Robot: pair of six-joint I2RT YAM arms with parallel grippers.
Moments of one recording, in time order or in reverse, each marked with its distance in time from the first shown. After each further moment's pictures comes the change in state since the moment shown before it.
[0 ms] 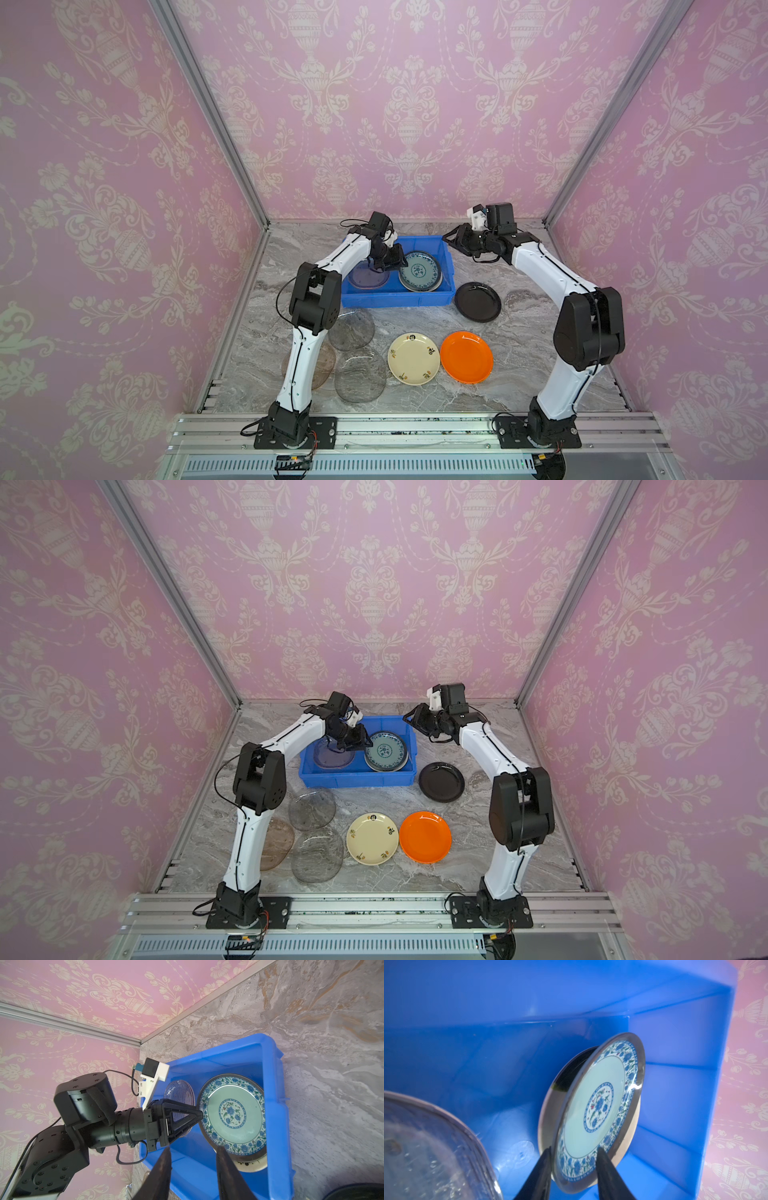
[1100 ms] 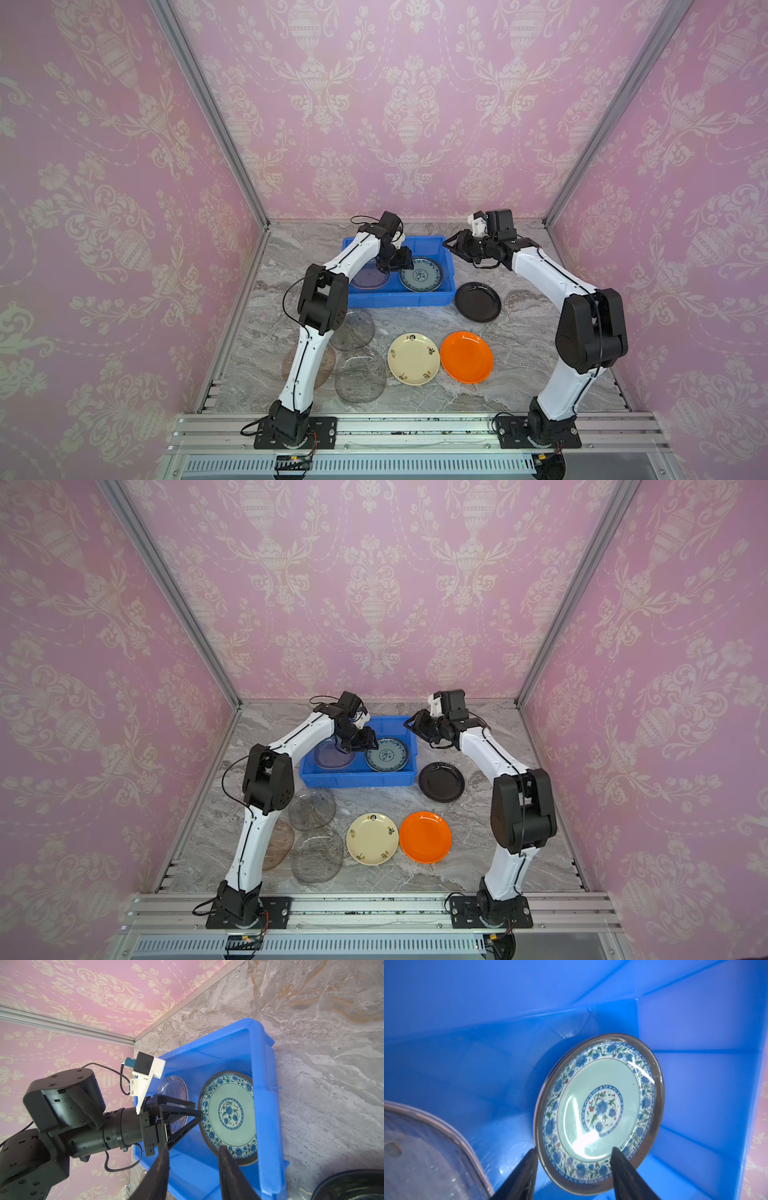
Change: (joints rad) left arm -0.049 0.048 0.089 -0.111 -0.121 0.088; right arm 0.000 -0.027 -0.075 0.024 0.018 0.014
